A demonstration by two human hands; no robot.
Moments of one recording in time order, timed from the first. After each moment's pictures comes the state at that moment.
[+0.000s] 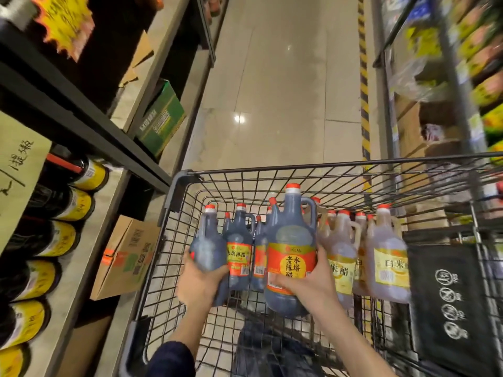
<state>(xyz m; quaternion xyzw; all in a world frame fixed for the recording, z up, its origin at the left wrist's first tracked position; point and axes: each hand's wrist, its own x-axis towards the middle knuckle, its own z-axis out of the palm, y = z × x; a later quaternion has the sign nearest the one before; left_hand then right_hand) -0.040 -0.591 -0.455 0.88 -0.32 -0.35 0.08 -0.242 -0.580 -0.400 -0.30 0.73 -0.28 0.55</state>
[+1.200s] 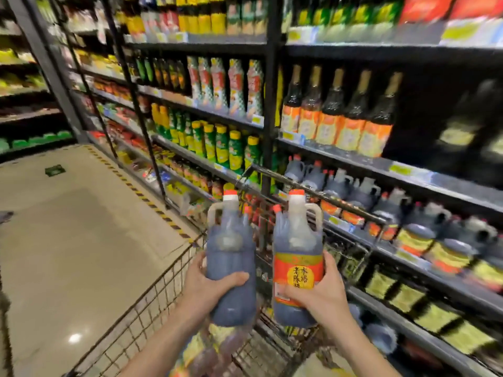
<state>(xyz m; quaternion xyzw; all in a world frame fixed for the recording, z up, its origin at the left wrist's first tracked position) -0.183 -0.539 -0.134 0.33 -0.67 -0.65 0.17 -0.285 -0.359 -0.141 -0.11 0.78 -0.60 0.13</state>
